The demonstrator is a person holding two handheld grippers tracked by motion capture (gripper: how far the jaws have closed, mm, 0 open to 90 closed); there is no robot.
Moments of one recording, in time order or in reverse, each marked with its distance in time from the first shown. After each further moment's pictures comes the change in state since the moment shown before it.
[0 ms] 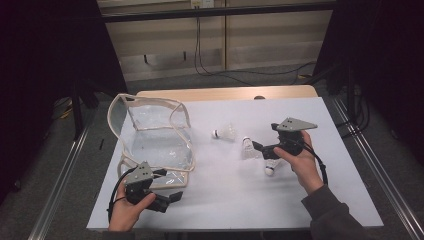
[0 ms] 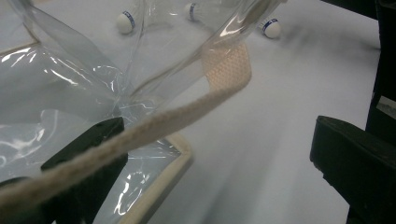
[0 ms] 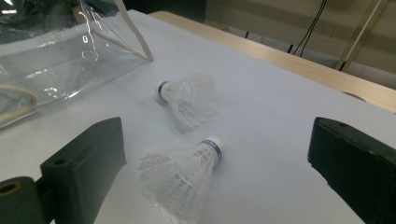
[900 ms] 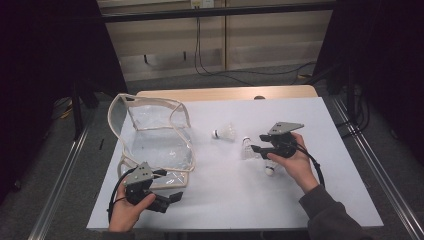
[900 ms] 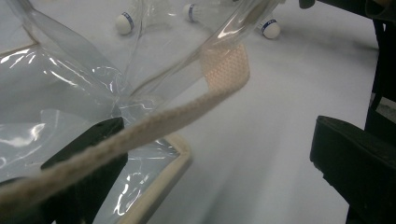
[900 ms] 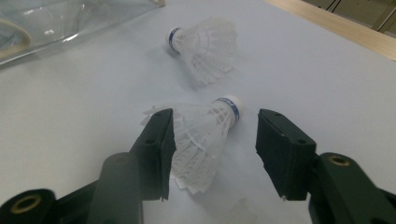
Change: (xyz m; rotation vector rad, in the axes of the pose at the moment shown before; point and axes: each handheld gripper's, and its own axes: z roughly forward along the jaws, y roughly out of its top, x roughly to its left) left arm 0.000 -0.001 0.000 -0.009 -0.001 0.001; right arm 0.002 -0.011 0.020 0.172 0.062 -0.074
